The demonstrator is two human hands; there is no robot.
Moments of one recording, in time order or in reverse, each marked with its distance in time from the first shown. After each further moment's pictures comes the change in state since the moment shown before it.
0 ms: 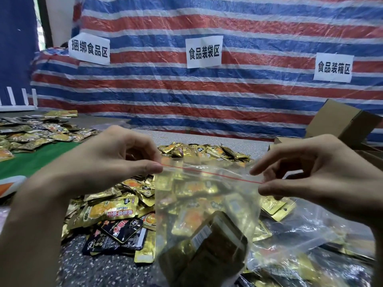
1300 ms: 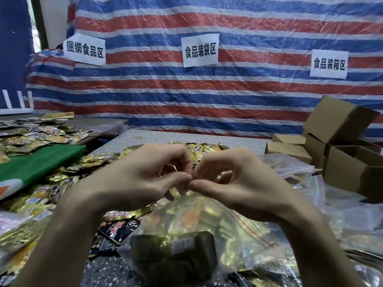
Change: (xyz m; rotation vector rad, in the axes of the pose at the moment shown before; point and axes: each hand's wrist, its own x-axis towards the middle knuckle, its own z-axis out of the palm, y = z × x) left_hand 0.019 0.014 0.045 -0.095 -0.126 0.069; right_hand 0.043 0.008 0.067 -0.030 -0.012 -0.095
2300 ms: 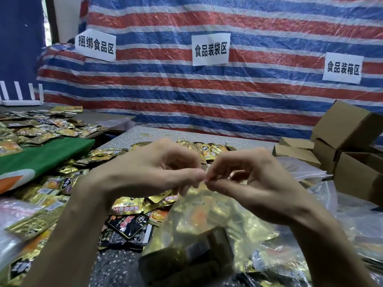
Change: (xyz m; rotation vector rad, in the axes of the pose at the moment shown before) left_hand -0.007 -0.003 -0.015 -0.037 -0.099 0.025; right_hand 0.000 -0.012 0.003 -0.035 0.030 -0.006
